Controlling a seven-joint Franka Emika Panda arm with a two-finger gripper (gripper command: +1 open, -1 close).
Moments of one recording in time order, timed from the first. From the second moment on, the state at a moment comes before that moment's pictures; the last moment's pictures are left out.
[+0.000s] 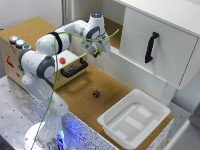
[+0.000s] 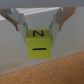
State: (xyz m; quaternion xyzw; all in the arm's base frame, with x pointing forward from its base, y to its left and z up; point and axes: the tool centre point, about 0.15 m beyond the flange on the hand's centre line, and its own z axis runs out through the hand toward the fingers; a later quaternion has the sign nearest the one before) arm 0.450 -0.010 0.443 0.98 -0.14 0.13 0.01
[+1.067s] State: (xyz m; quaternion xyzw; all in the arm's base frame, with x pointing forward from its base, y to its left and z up) arm 0.363 -0.289 0.357 0.94 -0.32 0.11 0.03
